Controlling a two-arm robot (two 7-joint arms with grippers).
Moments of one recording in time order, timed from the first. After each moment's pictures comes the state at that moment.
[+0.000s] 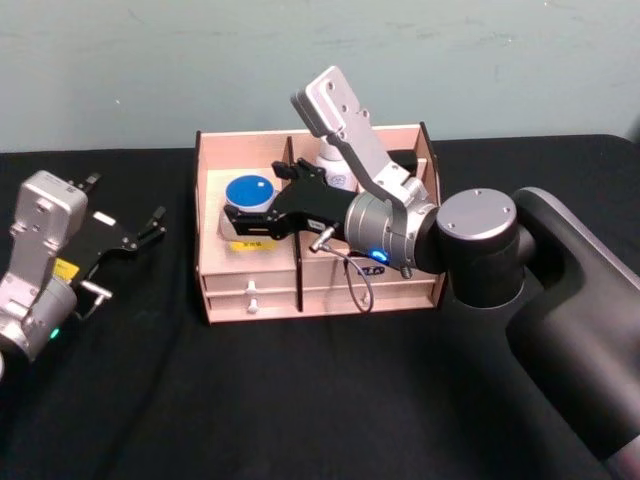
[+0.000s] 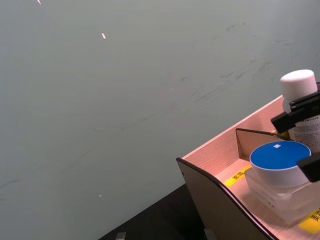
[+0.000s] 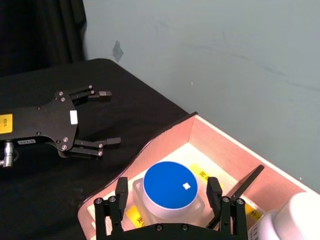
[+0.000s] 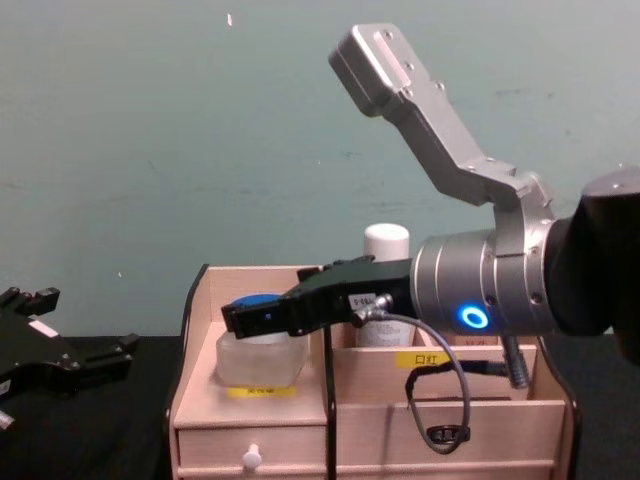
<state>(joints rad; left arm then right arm) -0.20 0.60 0.45 -1.41 -0.25 -0.12 0.03 0.49 0.16 -0.55 -1.37 0.15 0.38 0.40</state>
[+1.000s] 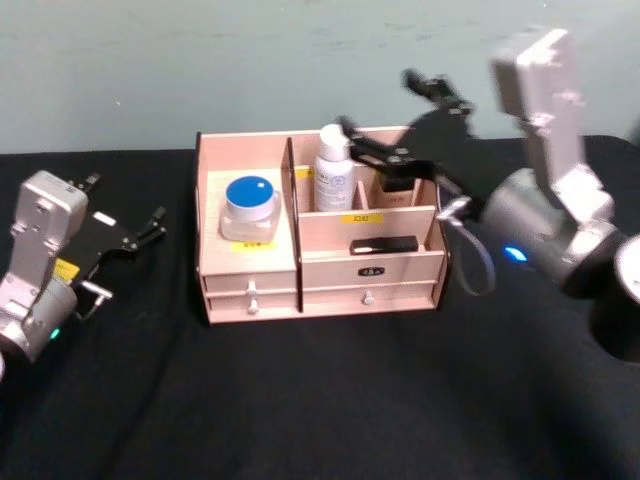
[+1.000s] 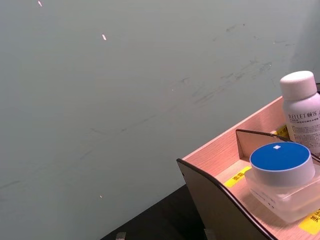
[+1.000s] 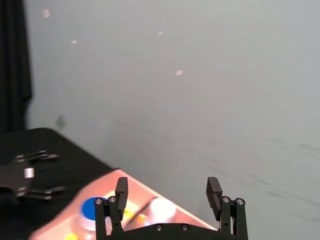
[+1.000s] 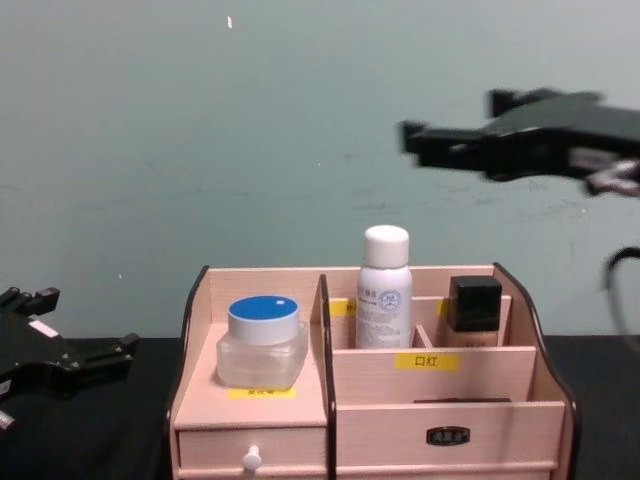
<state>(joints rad) -0.20 0.60 0.45 -1.41 -0.25 -0.12 0.03 0.18 0.34 -0.32 -1.84 0.17 0.19 0.25</state>
